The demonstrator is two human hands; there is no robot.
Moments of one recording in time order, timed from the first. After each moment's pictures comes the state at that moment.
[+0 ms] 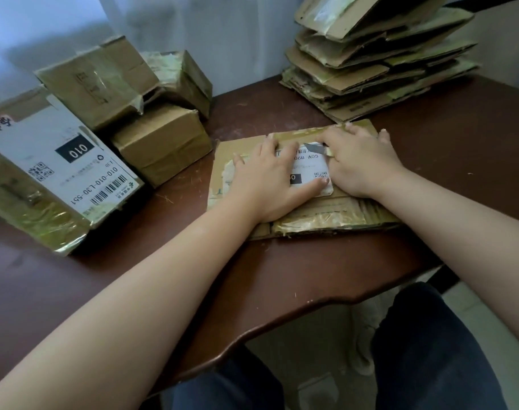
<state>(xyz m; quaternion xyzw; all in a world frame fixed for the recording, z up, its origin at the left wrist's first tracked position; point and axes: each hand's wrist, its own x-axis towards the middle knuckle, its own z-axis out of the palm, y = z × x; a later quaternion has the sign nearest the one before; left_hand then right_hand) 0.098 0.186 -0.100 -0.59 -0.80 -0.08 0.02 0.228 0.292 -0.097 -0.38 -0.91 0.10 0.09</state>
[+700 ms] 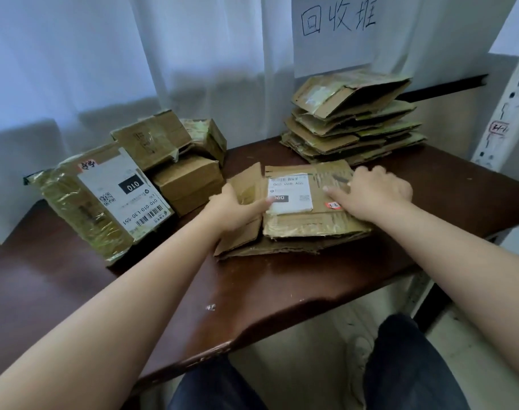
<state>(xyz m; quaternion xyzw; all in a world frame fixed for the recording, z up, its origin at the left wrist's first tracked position) 0.074 0.126 -0.048 -0.39 -0.88 -0.20 -0.18 0.272 0.262 -0.043 -0.56 -0.83 0.03 0.08</state>
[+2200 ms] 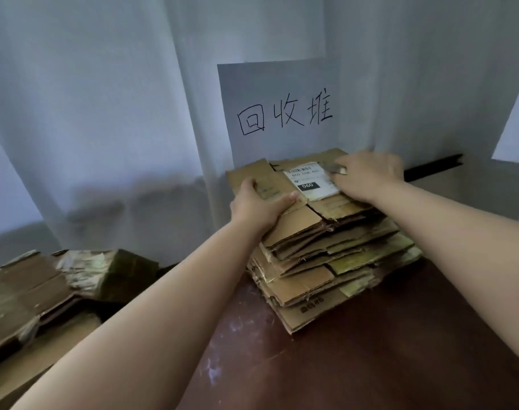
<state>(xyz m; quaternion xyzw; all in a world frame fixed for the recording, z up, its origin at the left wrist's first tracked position) 0.062 0.438 0.023 -0.42 -0.76 -0.48 -0.12 0.225 0.562 0.049 -0.49 -0.84 -0.09 0.22</state>
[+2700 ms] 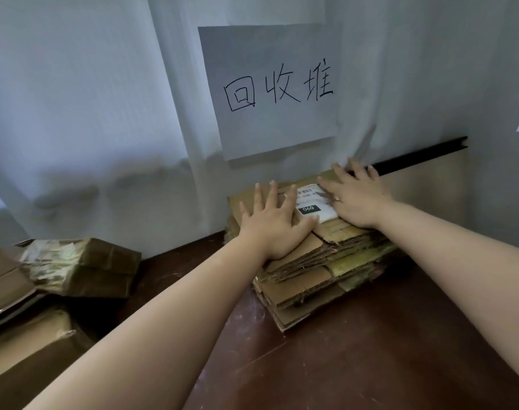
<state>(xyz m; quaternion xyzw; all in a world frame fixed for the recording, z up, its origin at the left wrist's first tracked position) 0.074 0.461 -0.032 -0.62 -0.78 -0.09 0.02 0.218 0.583 -0.027 -0.41 -0.90 -0.07 0.11</state>
